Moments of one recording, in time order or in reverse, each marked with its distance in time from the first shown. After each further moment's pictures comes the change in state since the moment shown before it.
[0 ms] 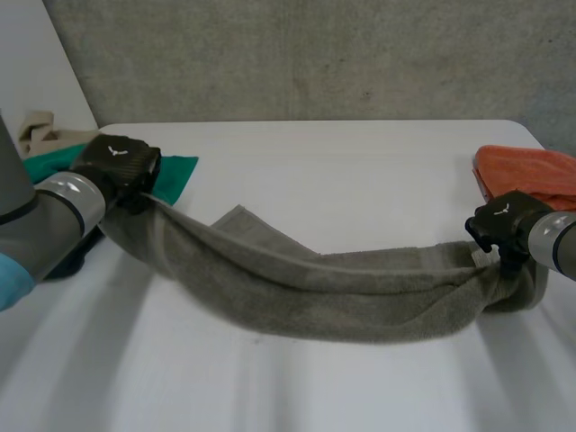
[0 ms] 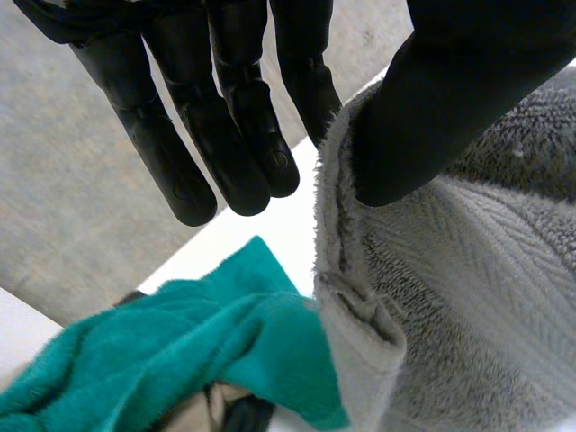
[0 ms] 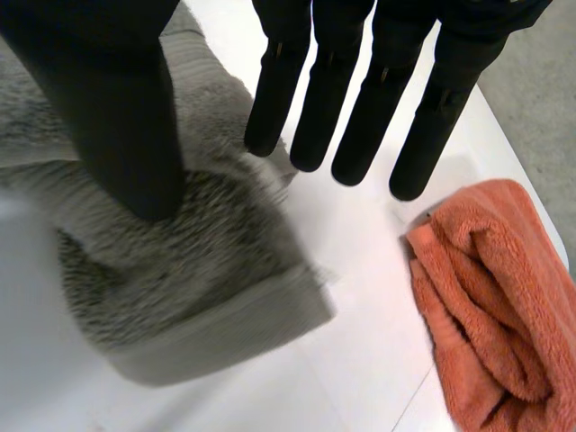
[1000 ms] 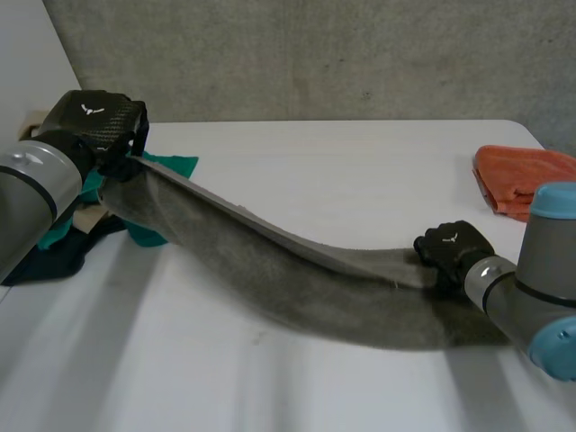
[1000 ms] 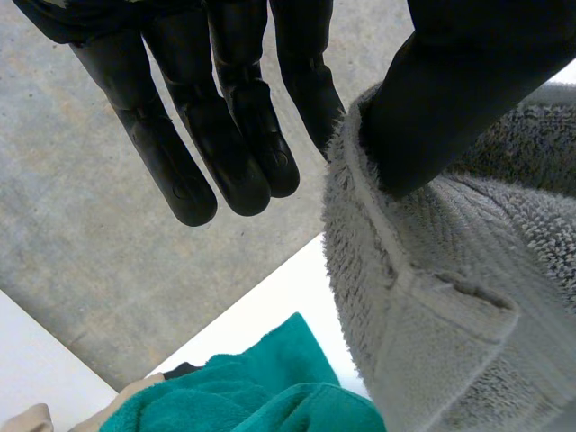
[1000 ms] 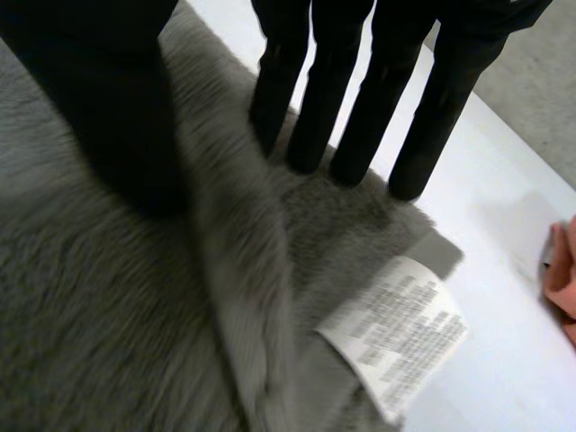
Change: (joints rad) left arm -0.012 0.174 -0.024 0.016 -0.002 -0.095; right arm 0.167 0.076 0.203 -0.395 0.055 0.342; left_hand 0.000 0.000 0.000 0.004 0.000; right_hand 0.219 0.221 0.194 0.193 0.202
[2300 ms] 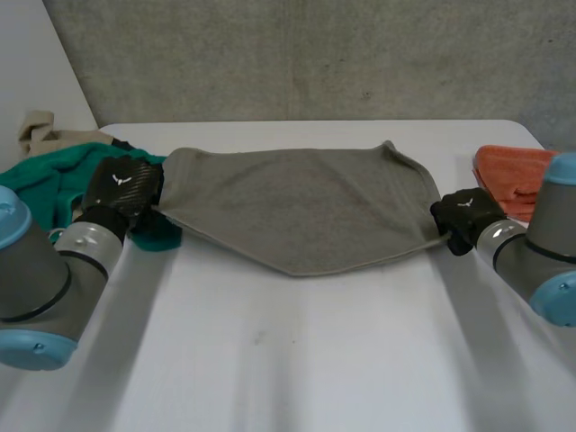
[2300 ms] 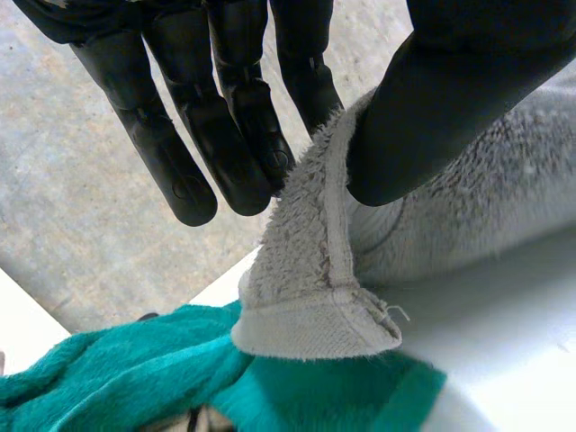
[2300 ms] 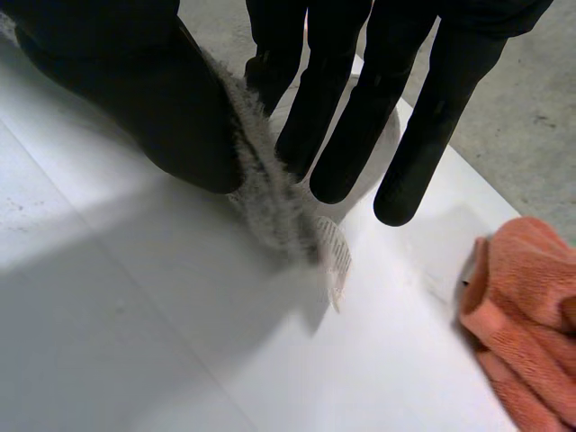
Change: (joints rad) left arm 0.012 -0.130 -0.372 0.546 -0.010 0.012; right arm -0.086 0.124 -0.229 0.019 -0.061 -0.006; left_hand 0.000 0.006 0.006 0.001 0.006; right_hand 0.148 0.203 0.229 0.237 0.239
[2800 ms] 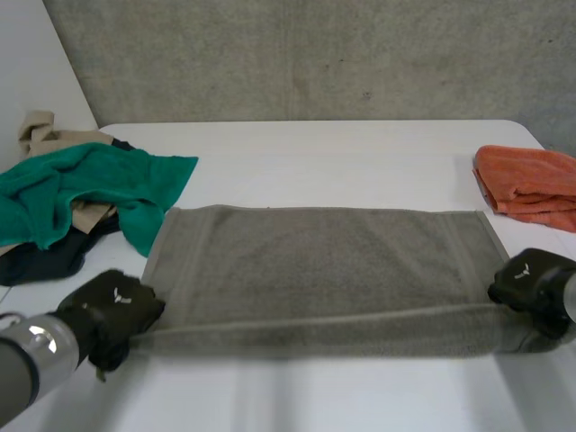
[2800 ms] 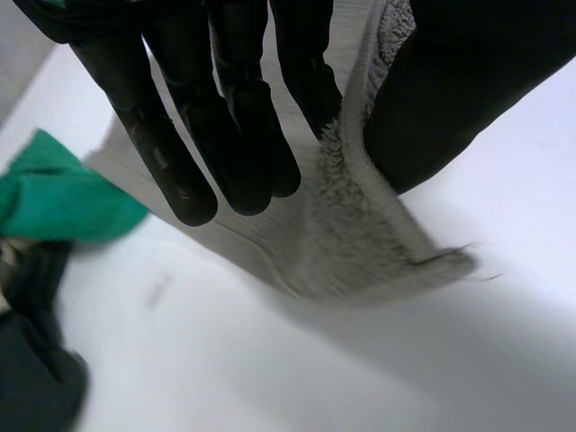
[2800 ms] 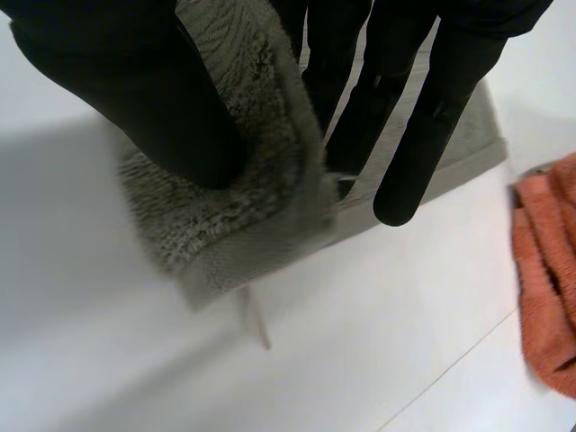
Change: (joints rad) left arm 0.065 0.271 -0.166 -0.717 0.123 0.511; right arm -0.179 -0.355 0.299 0.472 -0.029 -0.630; left_hand 0.000 0.000 0.000 0.000 0.000; right_hand 0.000 0.000 0.000 0.000 0.000
